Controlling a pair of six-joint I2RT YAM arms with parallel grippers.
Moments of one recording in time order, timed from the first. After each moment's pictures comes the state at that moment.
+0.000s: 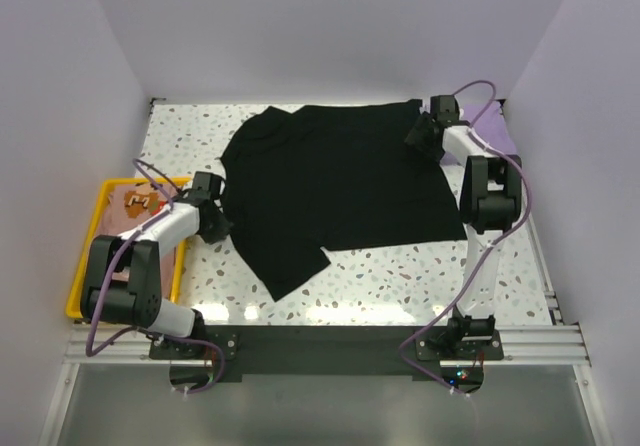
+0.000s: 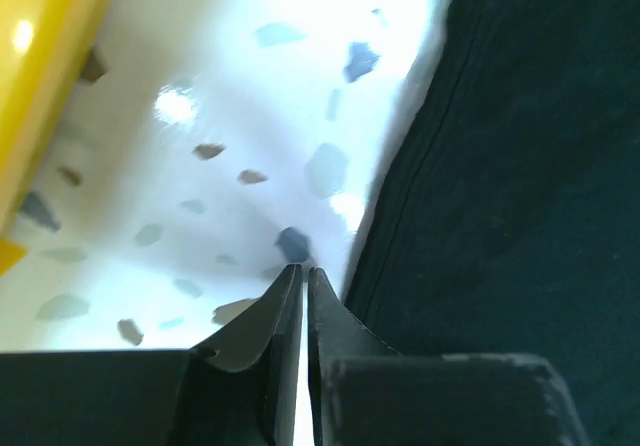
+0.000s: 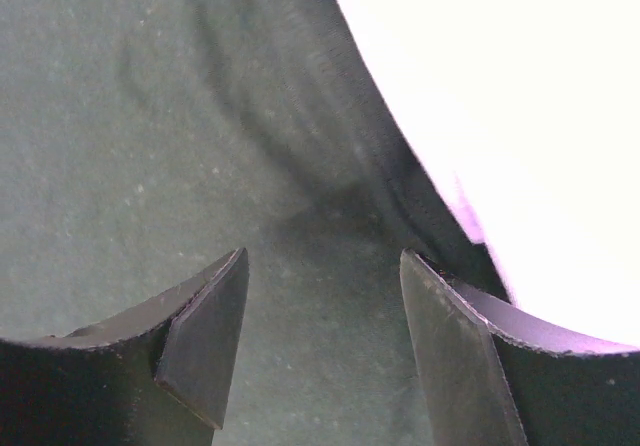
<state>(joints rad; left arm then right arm) -0.12 1.45 0.73 -0.49 -0.20 -0.76 0.04 2.27 1.77 -0.41 0.09 0.56</state>
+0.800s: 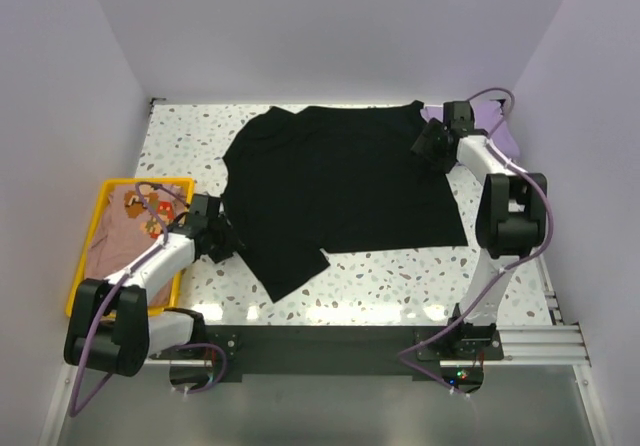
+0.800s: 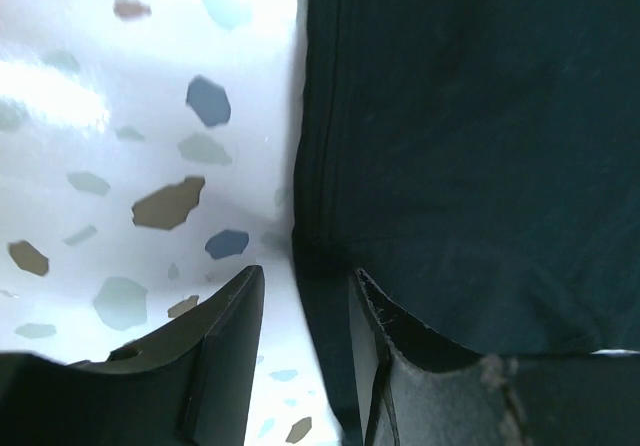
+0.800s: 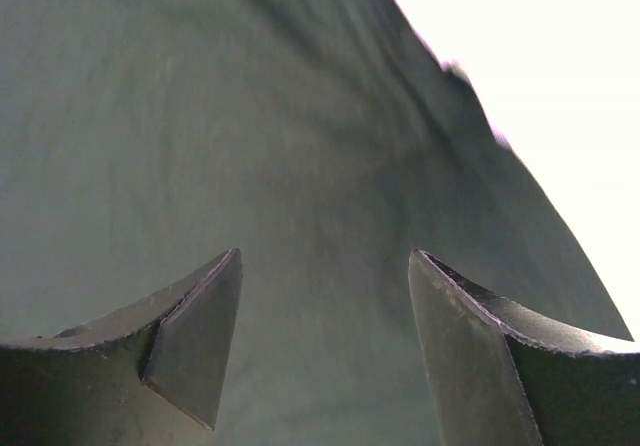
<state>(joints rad) -0.17 1.21 0.54 -0.41 0.00 -0.75 0.01 2.00 1.50 -0.43 0.01 0.59</state>
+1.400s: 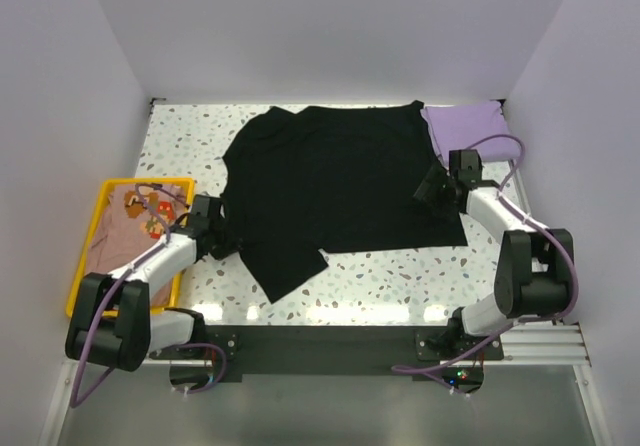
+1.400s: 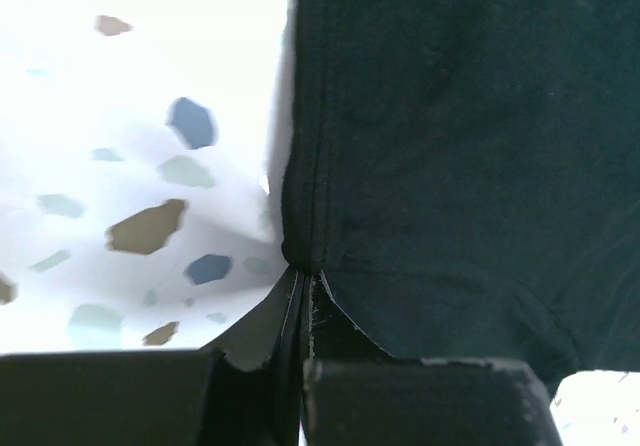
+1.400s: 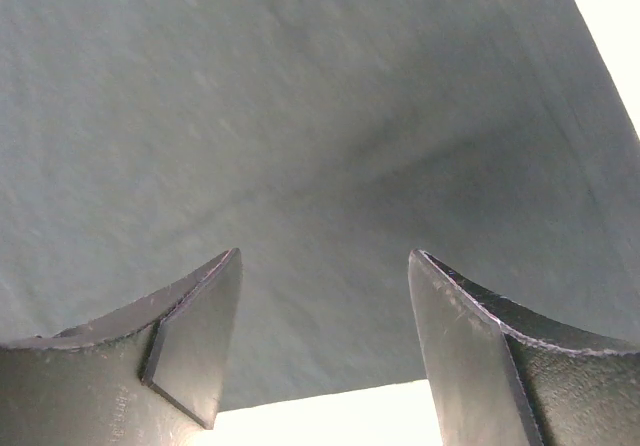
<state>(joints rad) -0.18 1.24 0.51 -0.32 0.00 -0.80 0.03 1.53 0.92 -0.36 -0.05 0.61</state>
